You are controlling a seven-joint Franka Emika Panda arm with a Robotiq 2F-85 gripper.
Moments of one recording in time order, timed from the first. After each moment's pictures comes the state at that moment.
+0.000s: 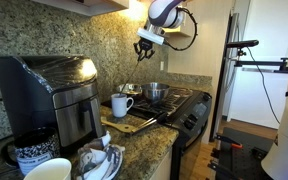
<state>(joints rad) -0.07 0.08 -0.12 -1.98 0.01 2.55 0.83</state>
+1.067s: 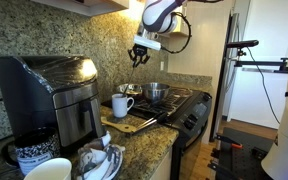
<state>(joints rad) -0.03 0.13 -0.10 -1.98 -0.04 2.55 0.72</state>
